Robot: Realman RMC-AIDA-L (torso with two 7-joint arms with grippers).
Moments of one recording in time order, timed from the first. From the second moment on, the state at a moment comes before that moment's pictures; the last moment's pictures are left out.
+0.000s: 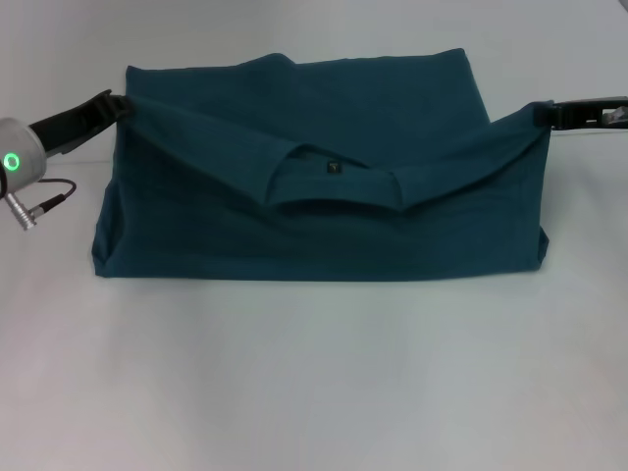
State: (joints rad) left arm -0.87 -2.06 0.38 0.46 2.03 0.78 -2.01; right arm 0.84 1.88 -0.50 -0.49 -2.34 -0.88 1.95
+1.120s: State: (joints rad) left arm -0.85 -2.08 0.38 0.38 1.92 0.69 -1.88; right arm 0.87 1.90 -0.51 -0.37 -2.34 -0.72 1.88
